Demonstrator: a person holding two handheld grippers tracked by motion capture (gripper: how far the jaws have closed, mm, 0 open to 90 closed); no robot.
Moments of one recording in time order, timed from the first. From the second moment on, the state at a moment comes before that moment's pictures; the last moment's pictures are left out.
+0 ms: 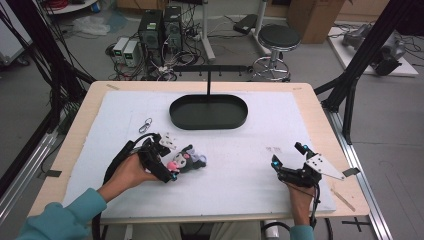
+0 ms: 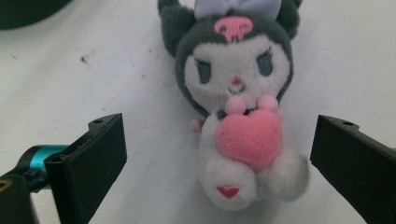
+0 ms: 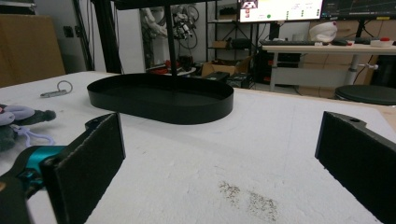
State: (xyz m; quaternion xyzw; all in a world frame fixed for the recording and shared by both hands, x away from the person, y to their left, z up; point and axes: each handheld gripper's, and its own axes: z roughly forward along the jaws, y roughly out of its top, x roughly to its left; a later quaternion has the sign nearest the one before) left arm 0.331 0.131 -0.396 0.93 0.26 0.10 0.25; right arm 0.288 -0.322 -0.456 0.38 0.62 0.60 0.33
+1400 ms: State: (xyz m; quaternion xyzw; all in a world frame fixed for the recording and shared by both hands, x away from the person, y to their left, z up) left arm 0.332 0.122 -0.405 0.94 0.26 0.05 0.20; right arm 0.289 -0.322 -0.456 0.38 0.62 0.60 0.33
